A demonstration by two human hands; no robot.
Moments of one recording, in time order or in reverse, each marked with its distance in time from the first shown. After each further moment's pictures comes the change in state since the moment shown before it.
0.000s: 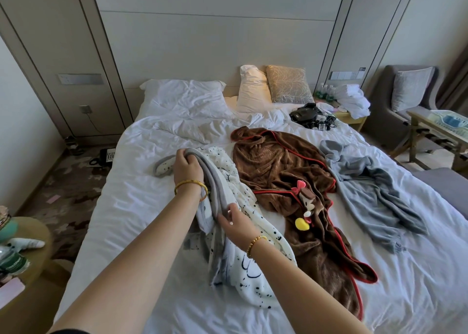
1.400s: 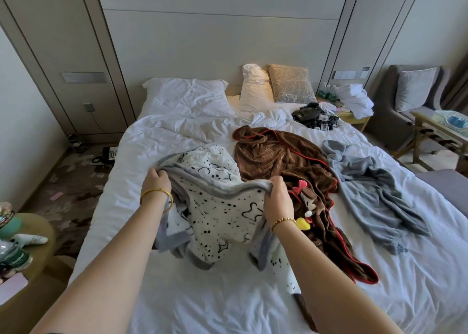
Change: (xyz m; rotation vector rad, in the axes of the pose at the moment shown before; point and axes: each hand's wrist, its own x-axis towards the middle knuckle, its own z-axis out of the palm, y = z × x) left_hand 0.042 -0.053 -0.050 0.405 -0.089 -0.176; right_hand 0.006 0.026 -0.069 -0.091 0.512 0.065
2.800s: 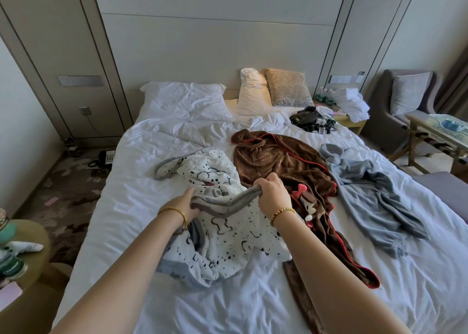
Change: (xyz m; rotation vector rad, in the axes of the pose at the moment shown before) left_hand -0.019 -0.016 0.022 0.622 -0.510 0.345; right_hand 0.022 -0.029 -0.005 -0.358 -0.144 -0.198
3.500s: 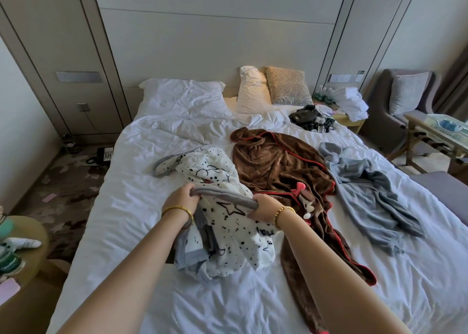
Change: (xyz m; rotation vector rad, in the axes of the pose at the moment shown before) left_hand -0.006 0.013 0.007 -0.193 0.313 0.009; right_hand 0.000 0.006 0.013 0.053 -0.512 0.049
